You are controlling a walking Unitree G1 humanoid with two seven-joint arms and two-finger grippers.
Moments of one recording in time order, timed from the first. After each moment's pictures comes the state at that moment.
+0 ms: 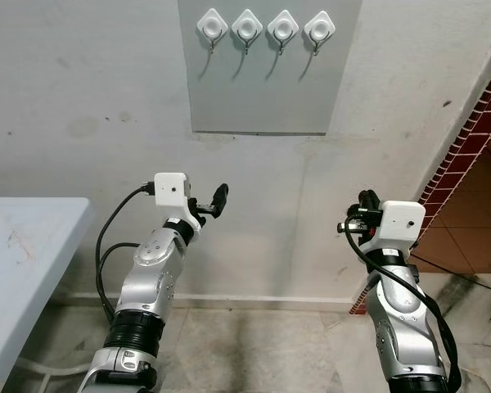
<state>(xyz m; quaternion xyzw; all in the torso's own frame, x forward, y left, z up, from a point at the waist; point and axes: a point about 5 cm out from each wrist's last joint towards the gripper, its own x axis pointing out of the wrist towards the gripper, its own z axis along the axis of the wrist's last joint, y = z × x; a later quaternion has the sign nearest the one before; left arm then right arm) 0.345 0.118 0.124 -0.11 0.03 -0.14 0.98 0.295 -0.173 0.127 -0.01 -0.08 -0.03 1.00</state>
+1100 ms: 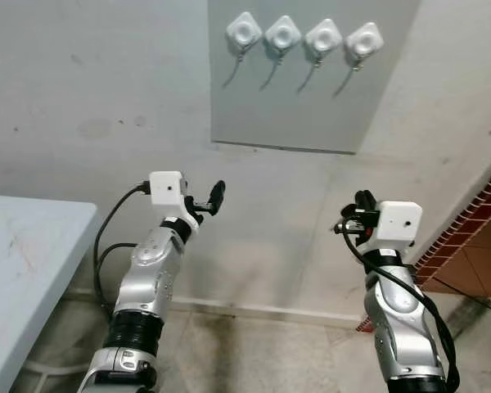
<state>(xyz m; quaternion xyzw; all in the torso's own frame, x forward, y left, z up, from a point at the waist) 0.346 0.130 0.126 -0.11 0.02 -0.12 0.99 0.295 -0.164 0.126 -0.01 -0.08 -0.01 1.00</state>
